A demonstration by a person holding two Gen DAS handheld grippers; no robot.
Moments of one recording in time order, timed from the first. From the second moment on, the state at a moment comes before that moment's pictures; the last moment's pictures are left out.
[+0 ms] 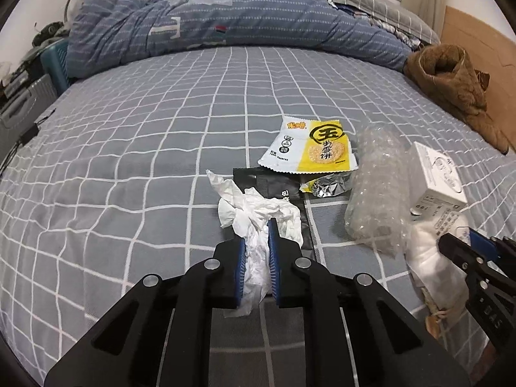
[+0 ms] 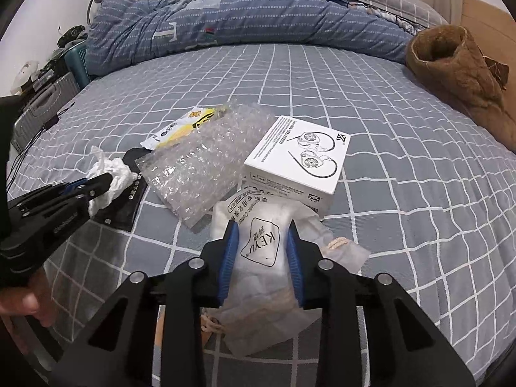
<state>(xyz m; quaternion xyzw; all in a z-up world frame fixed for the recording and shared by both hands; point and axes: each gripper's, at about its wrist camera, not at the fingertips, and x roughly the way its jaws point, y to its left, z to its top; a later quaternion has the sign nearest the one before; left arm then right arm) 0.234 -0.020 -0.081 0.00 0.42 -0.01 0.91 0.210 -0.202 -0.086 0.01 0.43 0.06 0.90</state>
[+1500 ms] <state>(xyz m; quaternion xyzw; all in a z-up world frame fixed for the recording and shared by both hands) 0.114 -0.025 -0.026 -0.02 0.38 -0.03 0.92 0.122 -0.198 -0.018 0.02 0.37 0.06 0.93</state>
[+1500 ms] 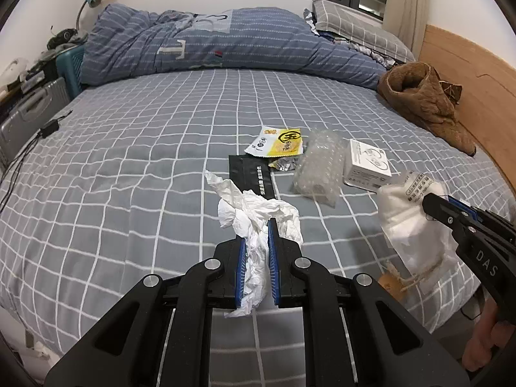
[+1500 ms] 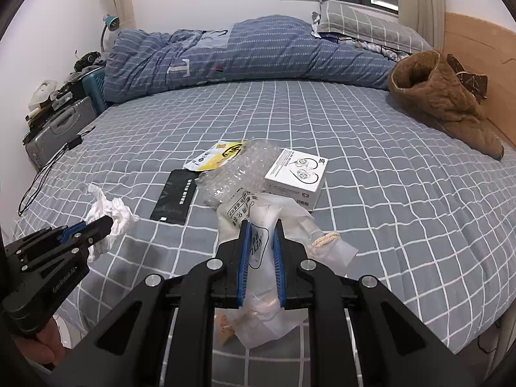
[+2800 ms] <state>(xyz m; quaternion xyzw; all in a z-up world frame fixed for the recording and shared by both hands) 0.004 -0.024 -0.018 -0.02 0.39 -0.04 0.92 0.013 -0.172 -0.012 0.01 0.37 0.08 0.92</state>
